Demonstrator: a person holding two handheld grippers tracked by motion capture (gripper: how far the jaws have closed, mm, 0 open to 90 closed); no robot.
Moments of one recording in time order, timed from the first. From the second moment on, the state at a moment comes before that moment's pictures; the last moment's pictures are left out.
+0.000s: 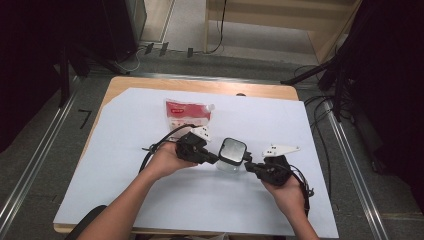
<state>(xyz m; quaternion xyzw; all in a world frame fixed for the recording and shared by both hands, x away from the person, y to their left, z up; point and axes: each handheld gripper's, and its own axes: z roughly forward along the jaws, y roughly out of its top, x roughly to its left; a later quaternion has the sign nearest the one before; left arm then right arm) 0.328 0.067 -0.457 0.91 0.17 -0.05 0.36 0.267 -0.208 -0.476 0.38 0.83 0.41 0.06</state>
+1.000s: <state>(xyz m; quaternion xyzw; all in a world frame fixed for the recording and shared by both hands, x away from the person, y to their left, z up) 0.330 0.063 -0.455 0.91 0.17 -0.03 0.36 0.280 -0.231 -0.467 0.39 0.81 0.42 0.07</state>
